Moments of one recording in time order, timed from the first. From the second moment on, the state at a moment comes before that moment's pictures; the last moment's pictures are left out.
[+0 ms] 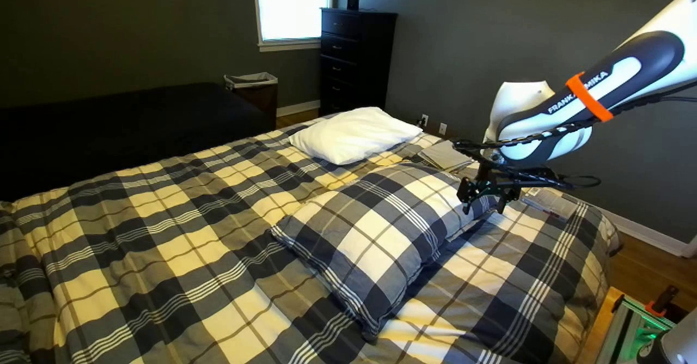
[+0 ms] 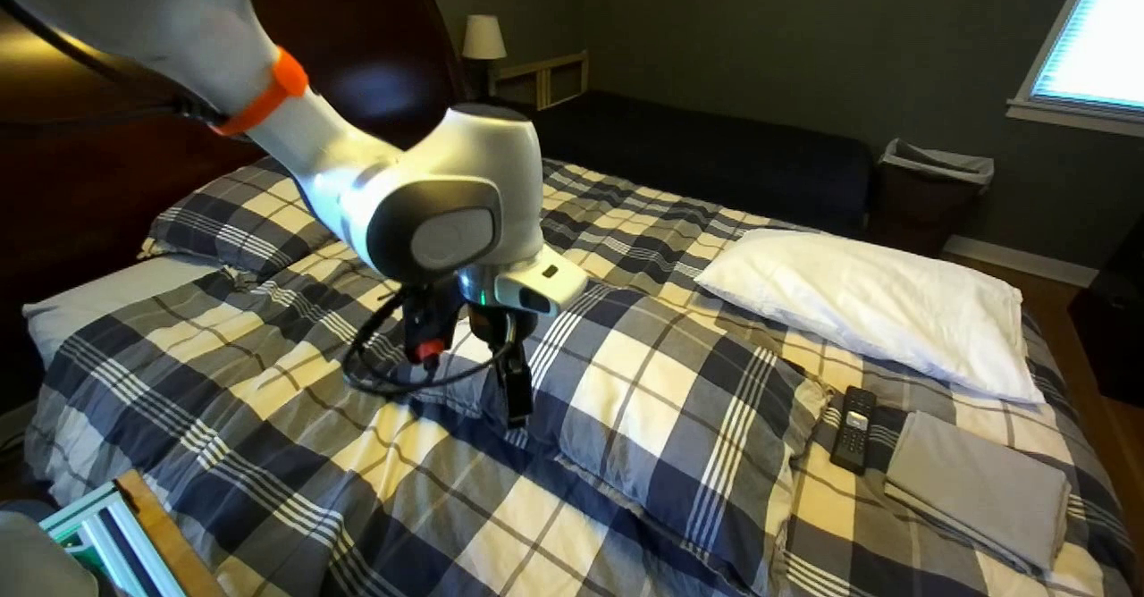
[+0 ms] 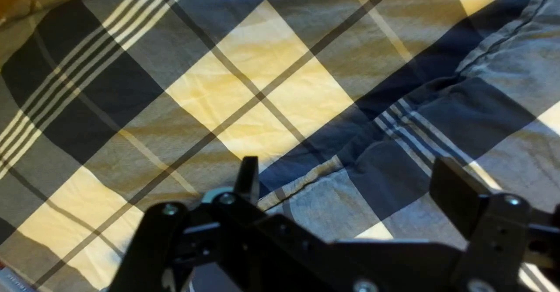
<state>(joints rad) -0.20 -0.07 -0.05 -2.64 -0.09 2.57 0.43</state>
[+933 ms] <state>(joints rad) -0.60 0.41 0.38 -2.50 0.61 3.10 -0.03</state>
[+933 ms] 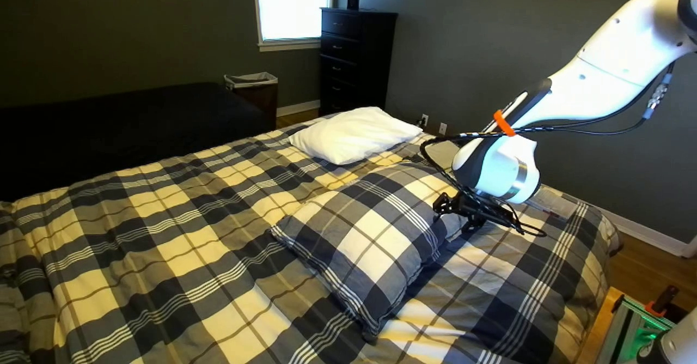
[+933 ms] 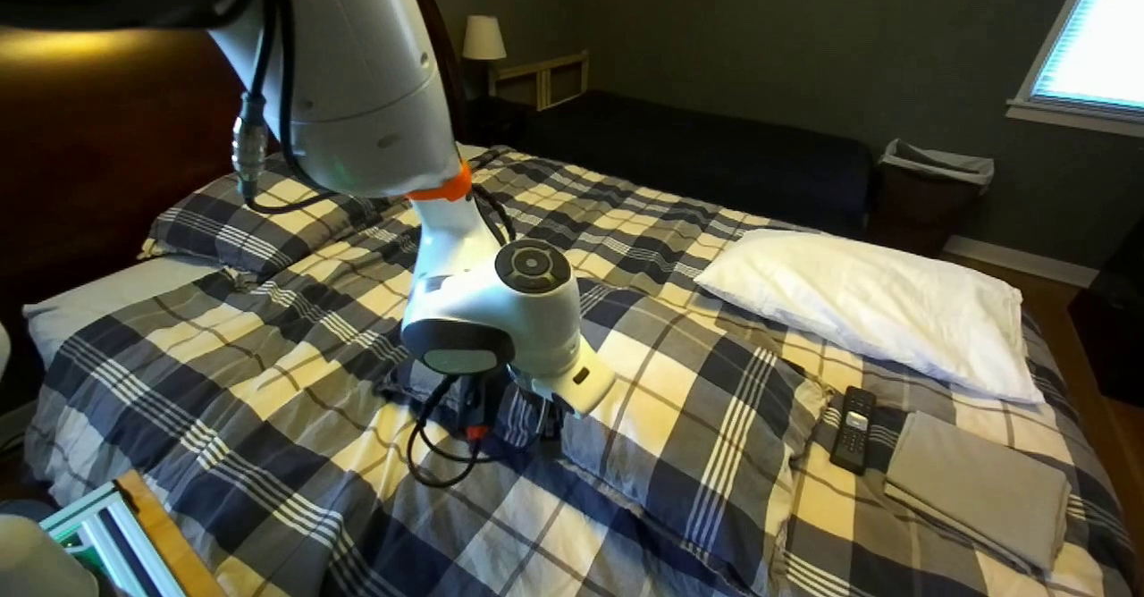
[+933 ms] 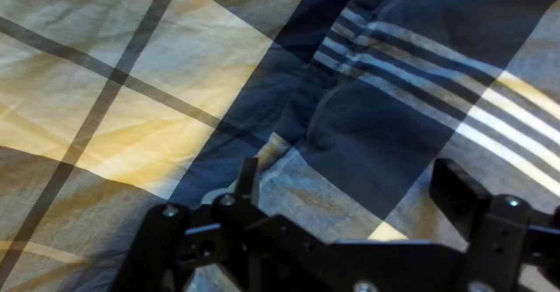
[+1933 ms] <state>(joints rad) -0.69 0.55 0.38 -2.45 0.61 3.12 -0.10</state>
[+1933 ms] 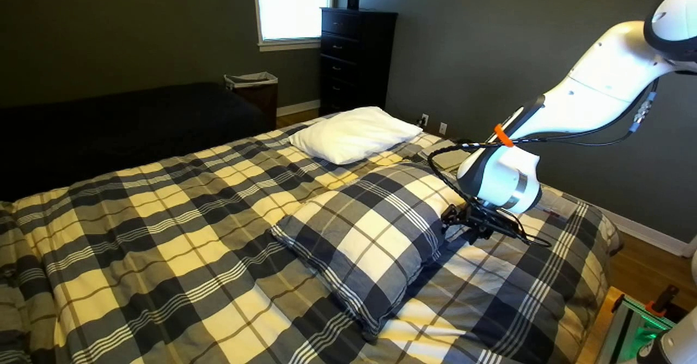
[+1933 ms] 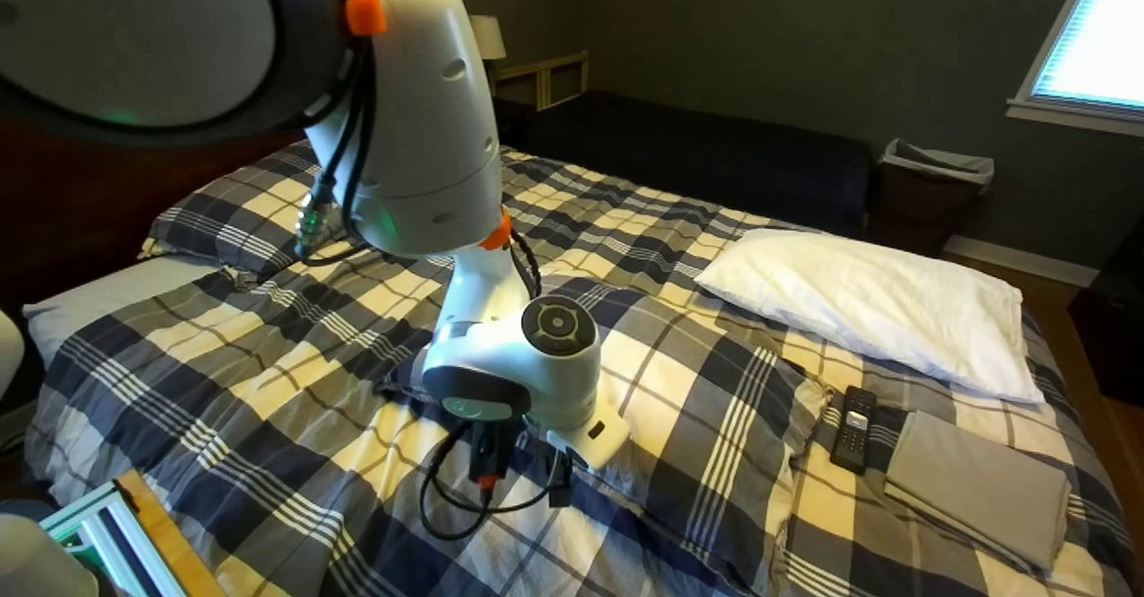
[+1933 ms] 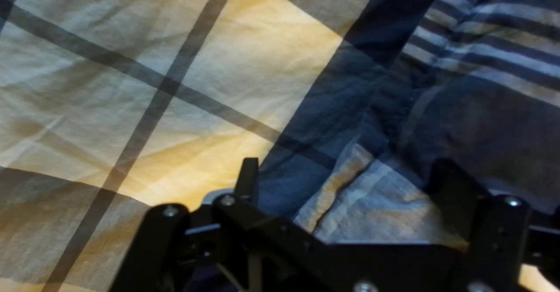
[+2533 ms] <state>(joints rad) -0.88 0.76 0.55 -2.35 0.58 3.20 -0.17</state>
